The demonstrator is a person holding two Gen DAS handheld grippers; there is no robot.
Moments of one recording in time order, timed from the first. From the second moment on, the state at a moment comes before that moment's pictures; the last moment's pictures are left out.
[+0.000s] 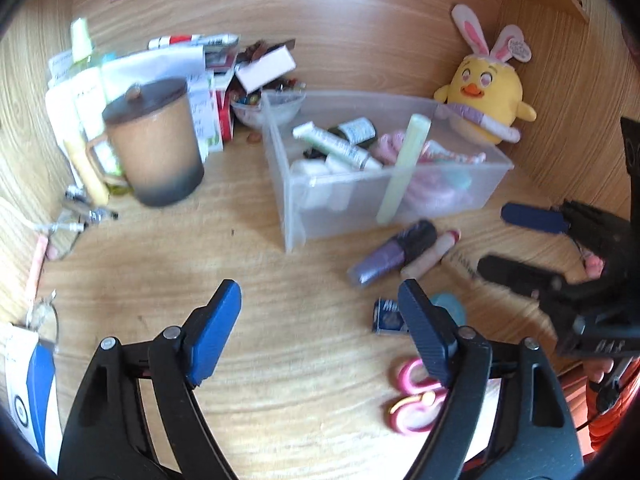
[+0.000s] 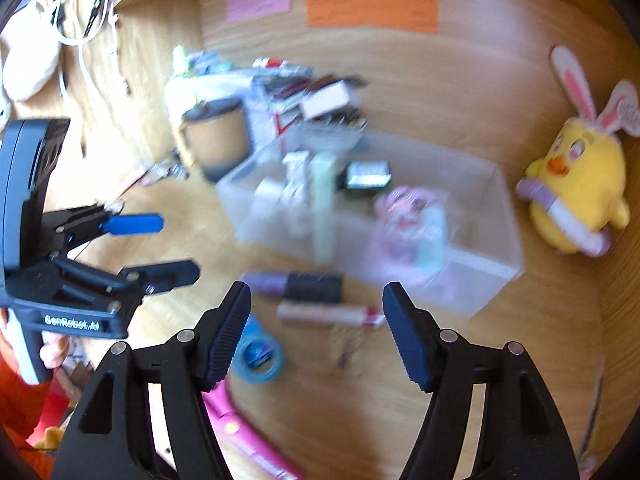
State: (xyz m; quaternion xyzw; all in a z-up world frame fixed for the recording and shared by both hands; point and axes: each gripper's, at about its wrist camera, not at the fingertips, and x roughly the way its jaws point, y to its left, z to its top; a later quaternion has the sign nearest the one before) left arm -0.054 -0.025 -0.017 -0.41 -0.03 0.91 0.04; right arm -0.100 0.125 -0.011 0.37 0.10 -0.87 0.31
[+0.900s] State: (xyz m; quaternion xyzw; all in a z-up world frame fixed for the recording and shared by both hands) left arm -0.062 0.021 -0.058 -0.48 -0.01 0.87 0.09; right arm -0.093 0.159 -0.045 0.41 0.05 -0.86 0.30
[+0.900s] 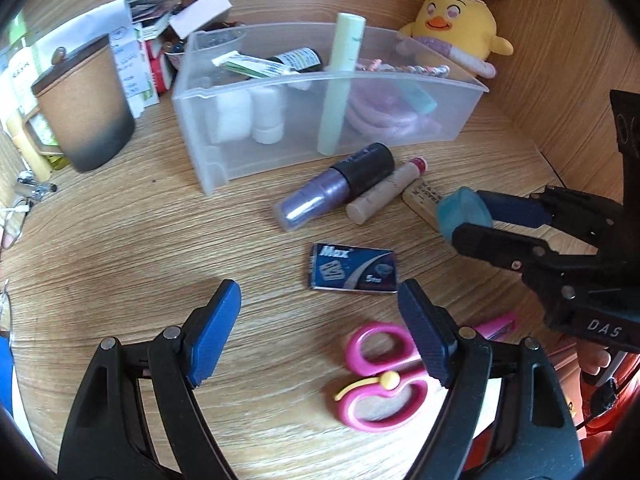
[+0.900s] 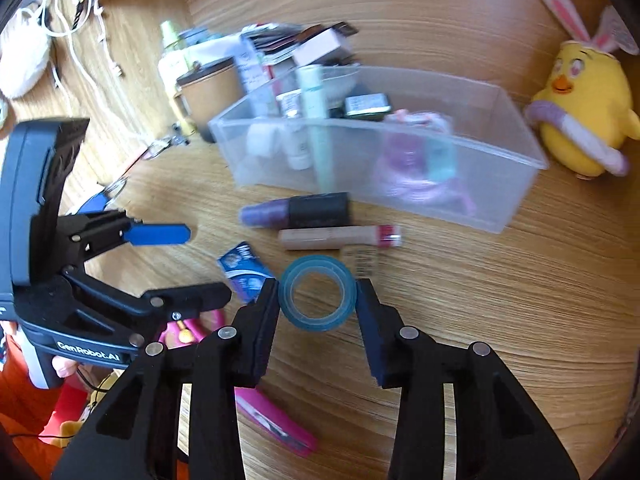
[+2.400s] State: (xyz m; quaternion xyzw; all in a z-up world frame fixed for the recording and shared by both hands) left arm -0.103 -0.007 0.043 -0.33 -0.05 0.94 0.05; right arm -0.137 0.185 0.031 0.32 0.01 -0.91 0.25
